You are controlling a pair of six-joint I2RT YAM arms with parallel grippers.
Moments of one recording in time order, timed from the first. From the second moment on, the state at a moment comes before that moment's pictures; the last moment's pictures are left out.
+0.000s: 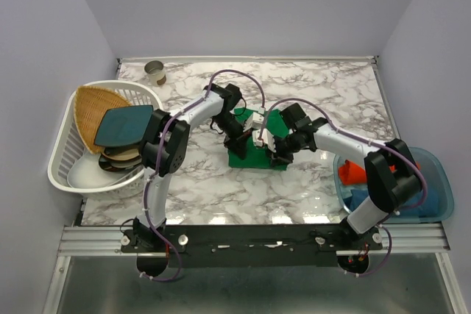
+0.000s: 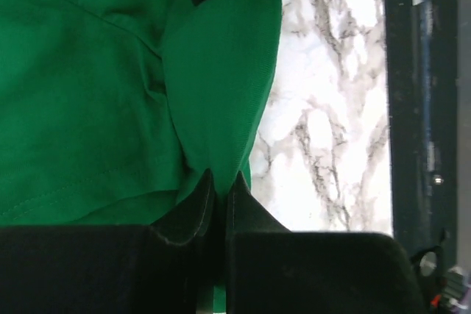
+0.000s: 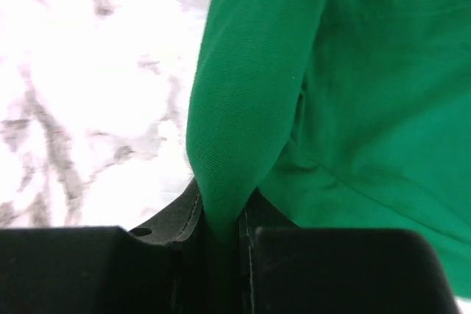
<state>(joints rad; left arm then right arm) -0.53 2.11 1.67 -1.18 0.88 1.03 0.54 1.61 0.98 -0.53 -0.58 -0.96</state>
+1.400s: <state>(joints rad) -0.52 1.57 1.31 -0.57 0.30 0.72 0.33 2.30 1.64 -1.34 -0.83 -0.82</state>
